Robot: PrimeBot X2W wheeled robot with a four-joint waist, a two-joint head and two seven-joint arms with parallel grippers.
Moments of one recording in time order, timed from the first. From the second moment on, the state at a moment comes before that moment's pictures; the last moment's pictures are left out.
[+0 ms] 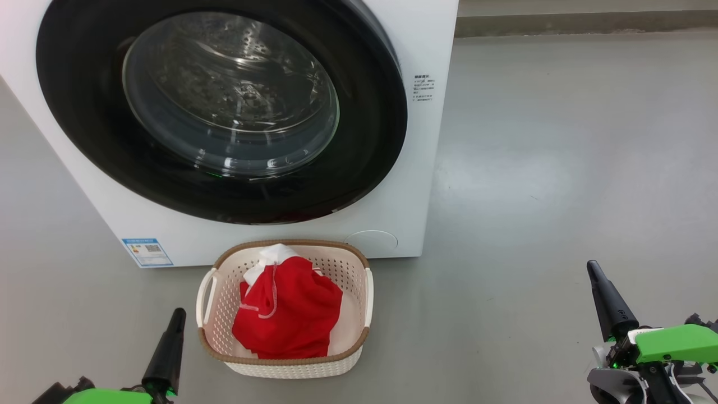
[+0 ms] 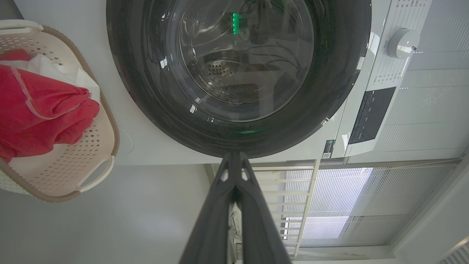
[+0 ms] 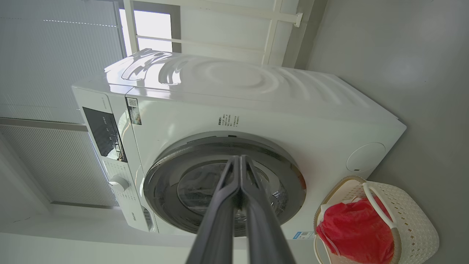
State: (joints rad) left arm -0.07 0.04 0.08 0.27 -1.60 -0.12 0.11; right arm -0.07 -0.04 -0.13 0.27 1.61 0.13 0.11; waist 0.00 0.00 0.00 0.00
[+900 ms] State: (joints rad) left arm -0.07 0.04 0.08 0.27 -1.60 -0.12 0.11; right arm -0.07 -0.04 -0.13 0.27 1.61 0.13 0.11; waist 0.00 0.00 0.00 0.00
